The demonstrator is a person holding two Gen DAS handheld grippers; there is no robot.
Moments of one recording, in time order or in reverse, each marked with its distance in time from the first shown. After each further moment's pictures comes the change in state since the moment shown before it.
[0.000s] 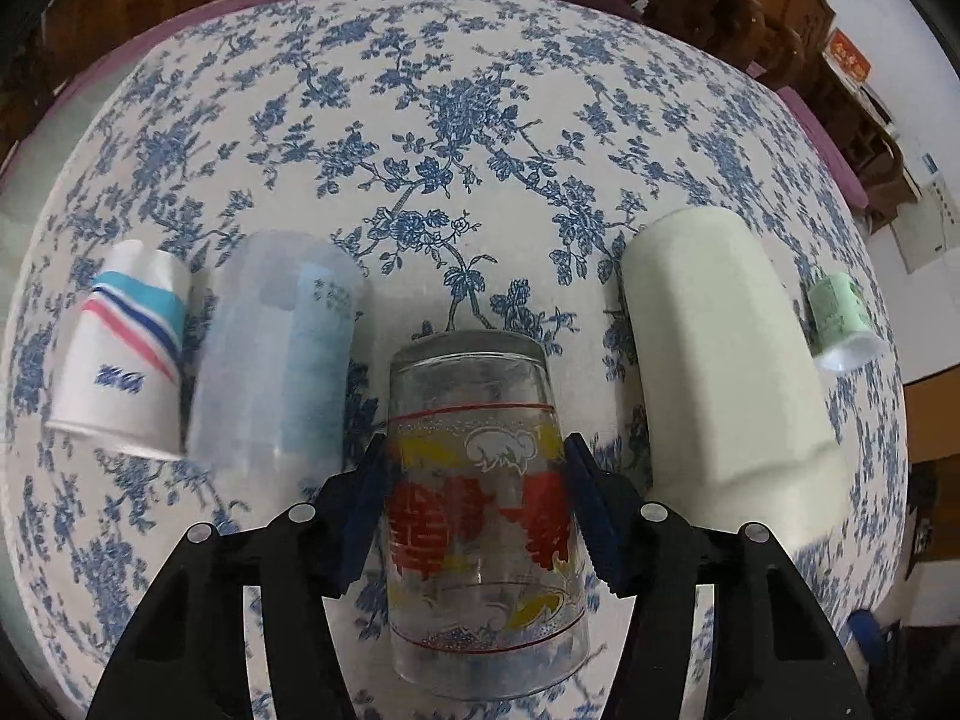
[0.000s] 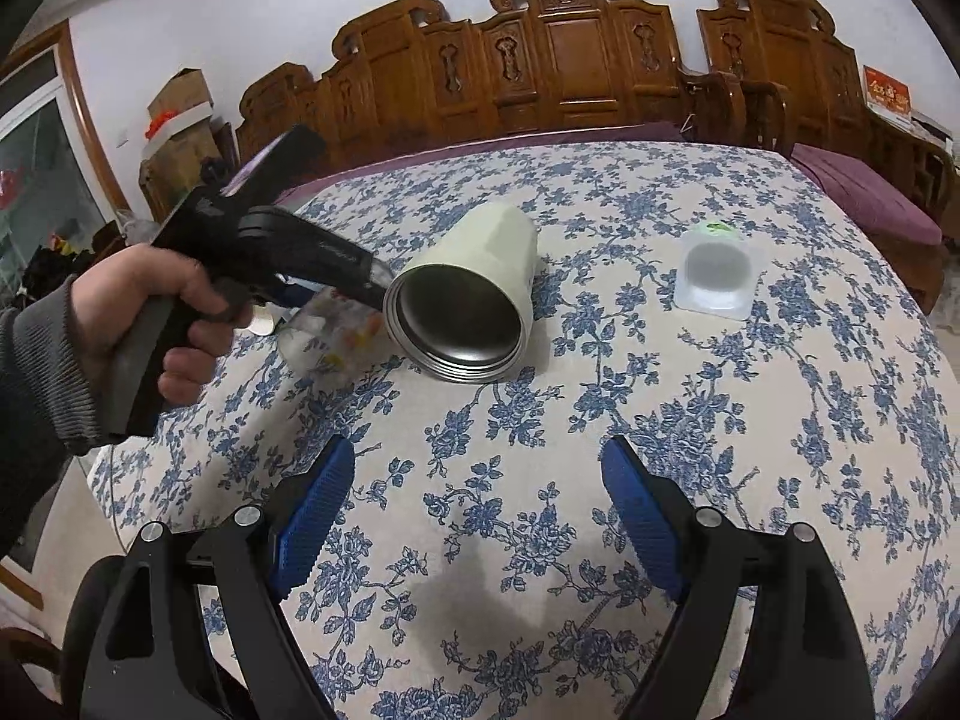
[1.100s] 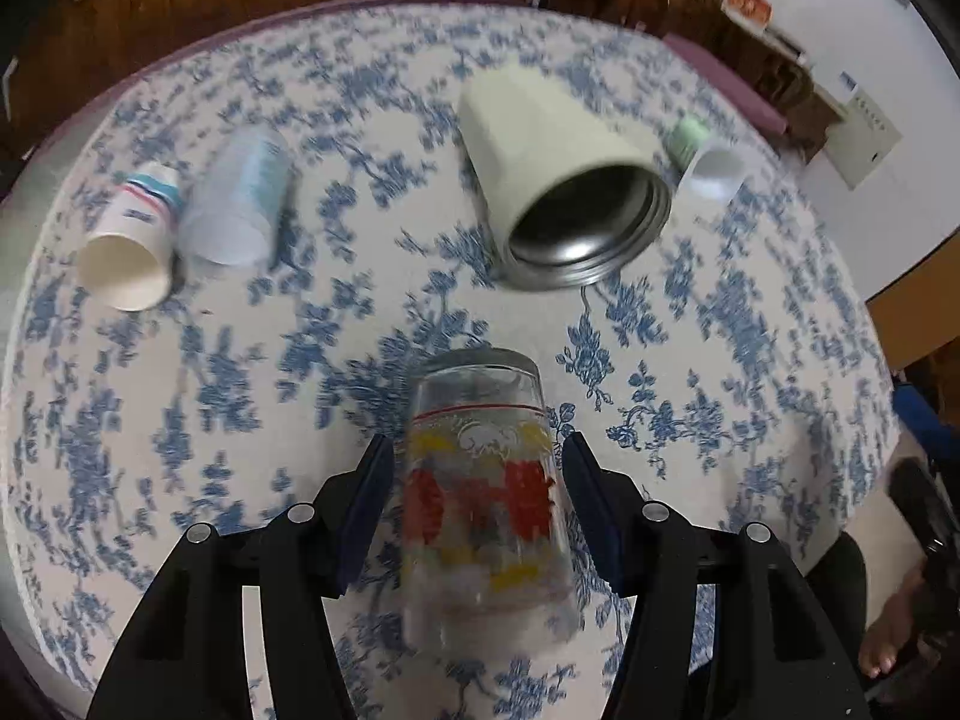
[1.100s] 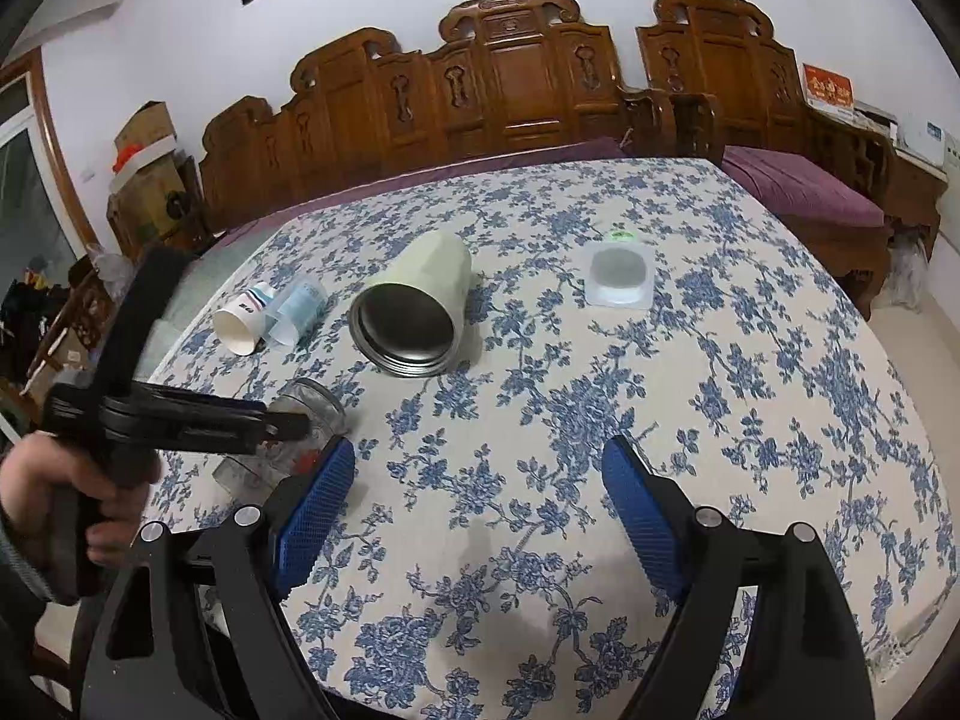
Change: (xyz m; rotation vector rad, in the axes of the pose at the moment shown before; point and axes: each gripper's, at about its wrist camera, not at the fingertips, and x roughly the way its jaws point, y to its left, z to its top) left arm -0.049 -0.033 -0.128 0.165 -0.089 -0.059; right arm -0.063 -0.012 -0.018 0.053 -0.059 -0.094
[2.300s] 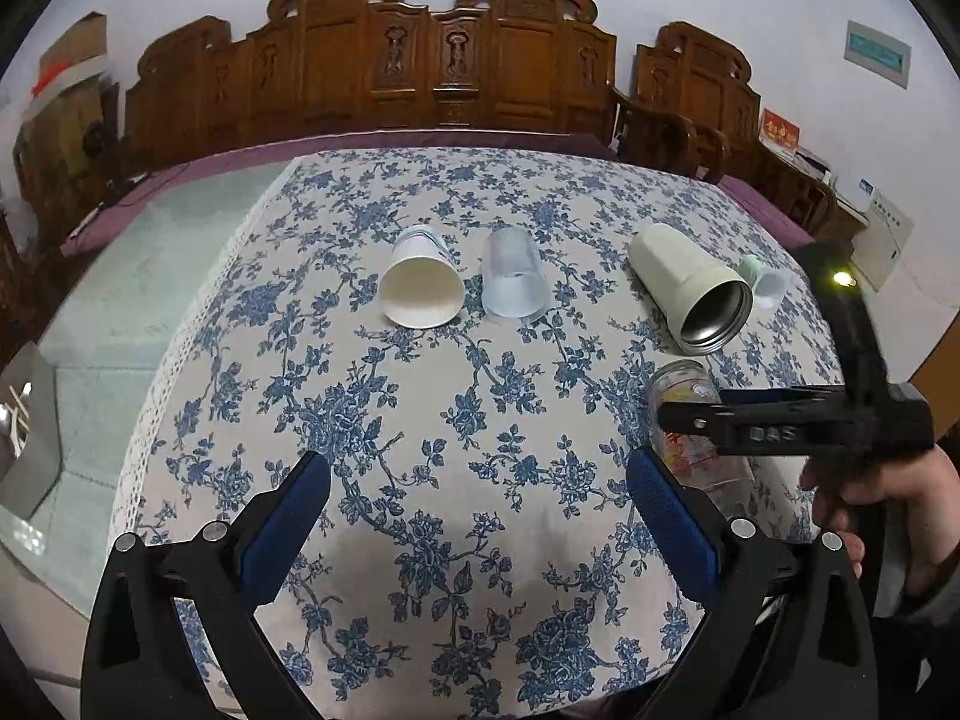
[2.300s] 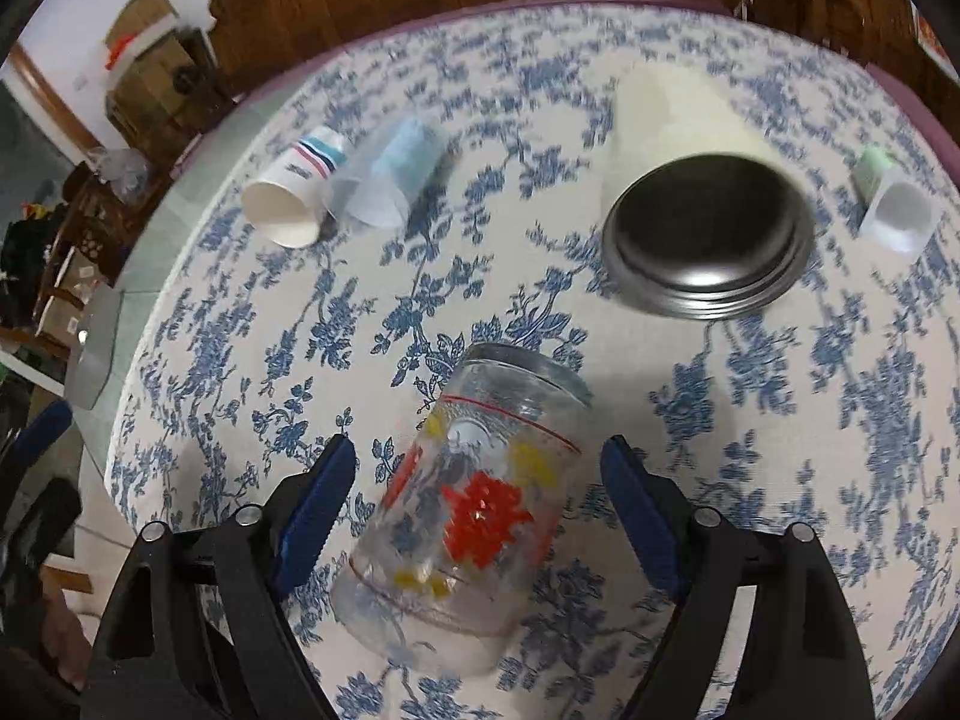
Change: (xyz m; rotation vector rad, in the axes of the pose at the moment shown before) left arm -0.106 0.115 -0.088 -0.073 -0.350 0.128; right arm 0.163 0.139 0.021 -0.013 0.443 0.072
